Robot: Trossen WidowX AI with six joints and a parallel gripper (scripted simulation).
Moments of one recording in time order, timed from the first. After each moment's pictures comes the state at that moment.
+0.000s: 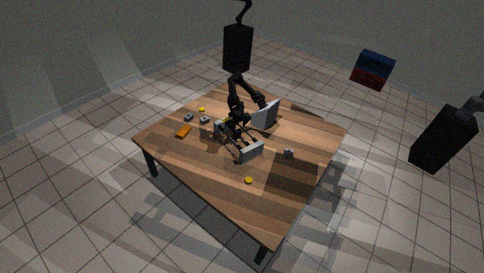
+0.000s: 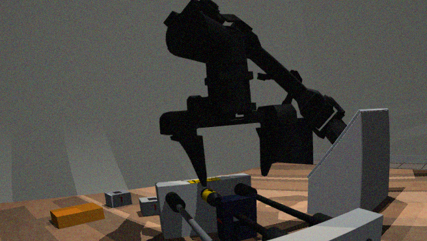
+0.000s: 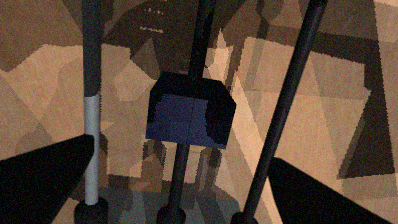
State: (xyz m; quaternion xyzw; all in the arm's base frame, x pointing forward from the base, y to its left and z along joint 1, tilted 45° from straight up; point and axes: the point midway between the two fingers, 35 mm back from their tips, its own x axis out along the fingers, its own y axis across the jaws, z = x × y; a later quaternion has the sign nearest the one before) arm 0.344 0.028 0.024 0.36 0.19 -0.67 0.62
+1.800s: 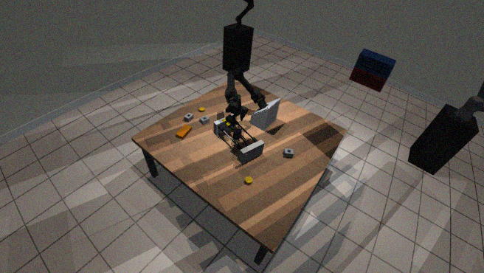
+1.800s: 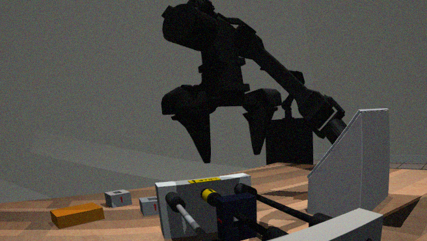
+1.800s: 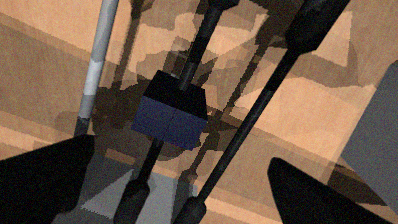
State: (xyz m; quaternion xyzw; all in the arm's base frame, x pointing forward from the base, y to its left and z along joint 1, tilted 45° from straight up) arm 0.326 0.028 0.062 0.32 0.30 -0.62 0.65
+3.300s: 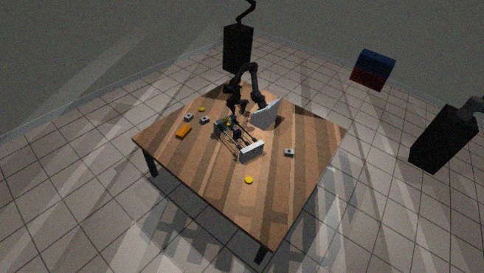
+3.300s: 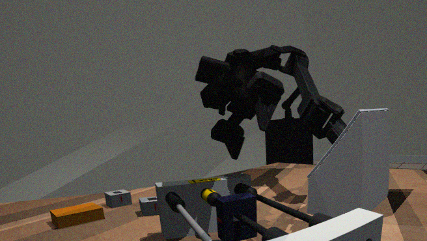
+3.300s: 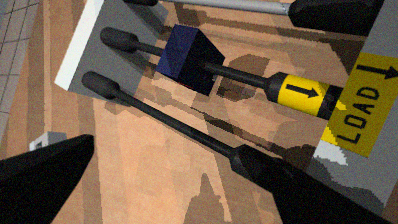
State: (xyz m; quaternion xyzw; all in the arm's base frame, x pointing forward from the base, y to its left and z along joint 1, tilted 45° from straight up) arm 0.236 -0.024 0.108 -0.09 0.51 -0.02 0.85
